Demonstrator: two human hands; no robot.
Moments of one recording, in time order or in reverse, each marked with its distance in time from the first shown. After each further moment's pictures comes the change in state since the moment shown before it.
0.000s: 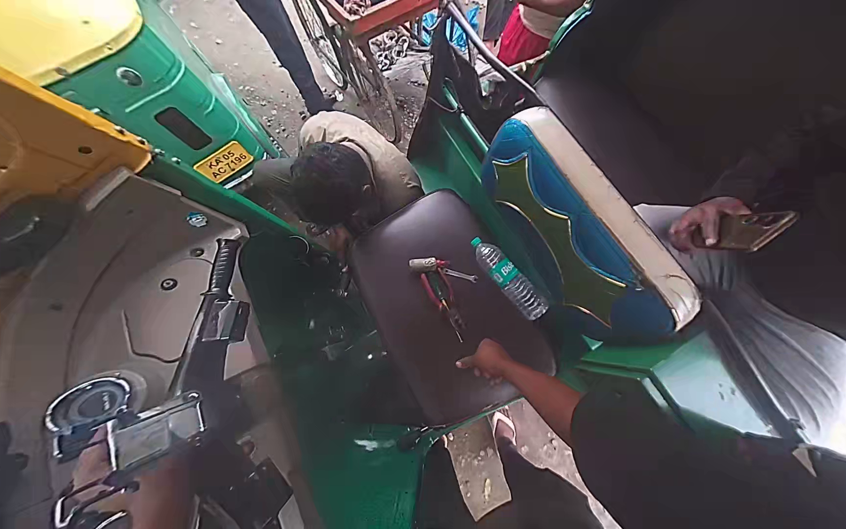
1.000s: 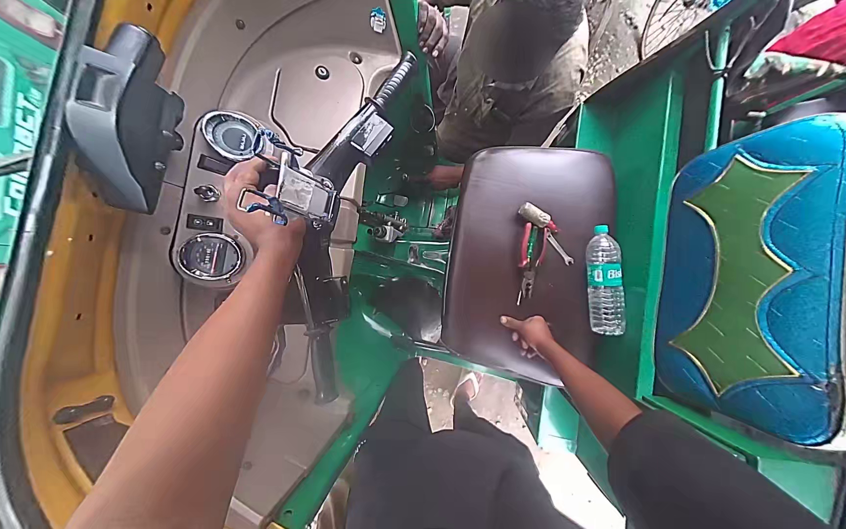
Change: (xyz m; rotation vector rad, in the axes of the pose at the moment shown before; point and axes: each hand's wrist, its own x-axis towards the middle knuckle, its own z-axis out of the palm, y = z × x) left_hand 0.046 -0.054 -0.001 0.518 -0.068 0.376; right_hand 0.009 -0.009 0.021 -0.074 0.066 -0.018
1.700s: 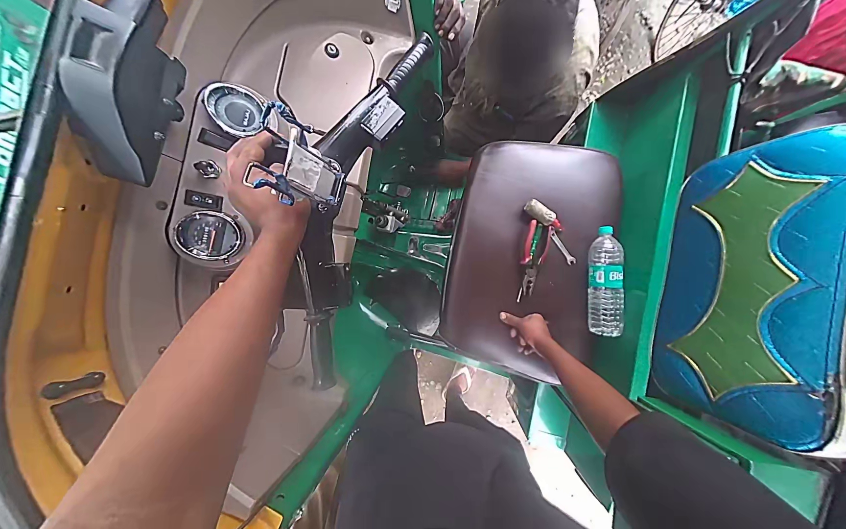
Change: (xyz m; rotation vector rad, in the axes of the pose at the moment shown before) left_hand -0.005 0.030 -0.015 -0.030 -0.005 -0.073; right_hand -0.002 -0.001 0.002 0.005 0.001 -0.001
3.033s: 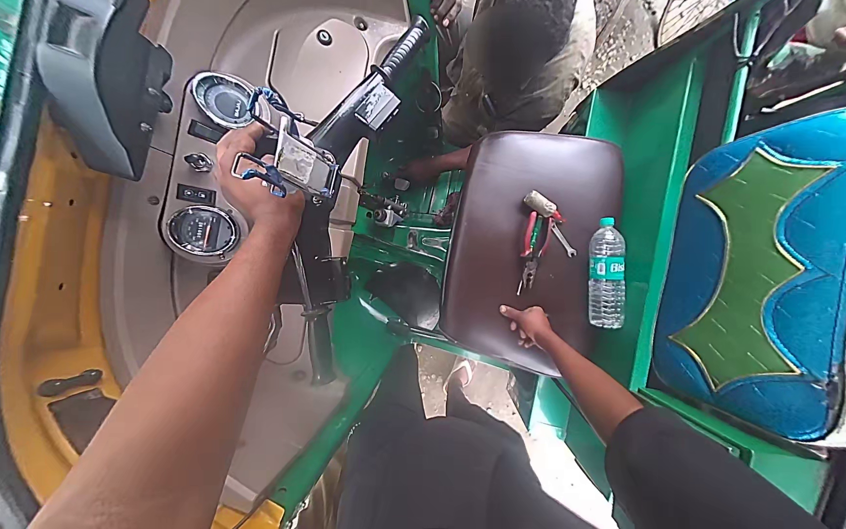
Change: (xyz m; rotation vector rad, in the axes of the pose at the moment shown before) left_hand 0.006 -0.017 0.011 0.008 0.021 0.029; right_hand 0.002 0.001 -0.002 0.002 -0.009 -0.006
